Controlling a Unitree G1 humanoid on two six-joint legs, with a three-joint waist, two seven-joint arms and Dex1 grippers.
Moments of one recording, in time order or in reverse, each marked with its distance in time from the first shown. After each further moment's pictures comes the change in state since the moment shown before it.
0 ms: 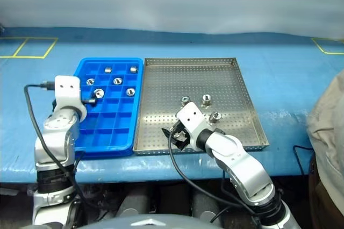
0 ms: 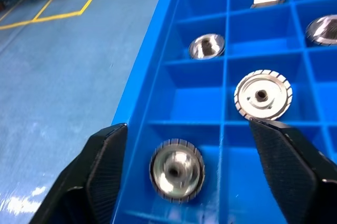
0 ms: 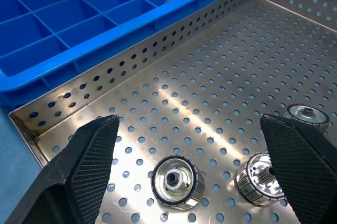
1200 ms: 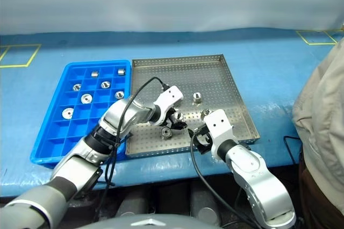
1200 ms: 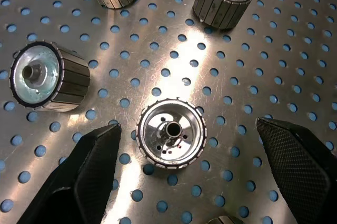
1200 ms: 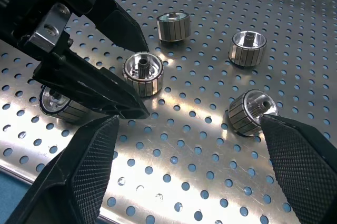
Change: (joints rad) left arm -0.409 -0.038 -0.701 0.419 -0.253 0.262 -0.543; right arm 0.220 0.003 -0.178 -0.125 -0.029 0.084 -0.124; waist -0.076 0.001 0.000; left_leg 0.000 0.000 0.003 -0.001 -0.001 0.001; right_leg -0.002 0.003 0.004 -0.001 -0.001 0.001
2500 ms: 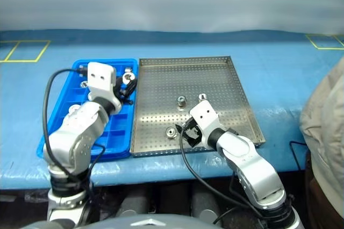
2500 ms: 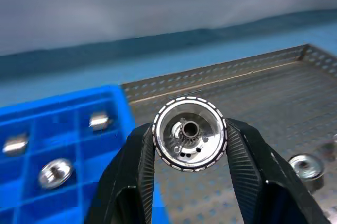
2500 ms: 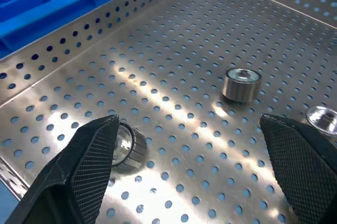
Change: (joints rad) left arm 0.514 -0.072 0.544 -0.720 0.075 -0.130 0.511; right arm -0.216 -0.029 0.111 0.131 0.006 -0.048 0.151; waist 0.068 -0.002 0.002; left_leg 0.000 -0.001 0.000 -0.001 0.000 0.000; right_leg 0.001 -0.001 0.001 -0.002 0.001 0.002
